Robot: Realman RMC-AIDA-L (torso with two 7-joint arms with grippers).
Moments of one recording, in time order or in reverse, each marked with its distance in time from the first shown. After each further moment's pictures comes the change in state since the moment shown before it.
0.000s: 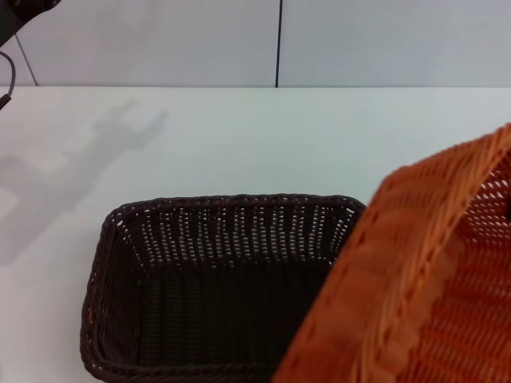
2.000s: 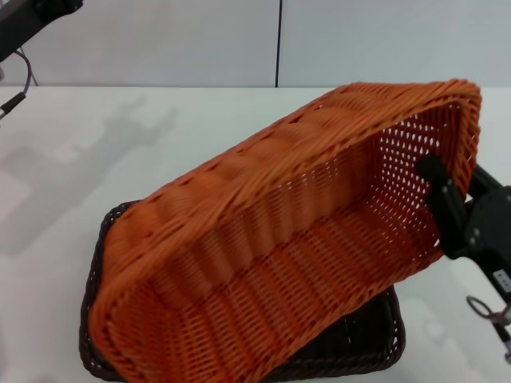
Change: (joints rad) left arm -0.036 0.015 0.033 0.024 0.044 0.054 0.002; right arm 0.022 0.039 0.040 1.208 0.293 0.271 -1.113
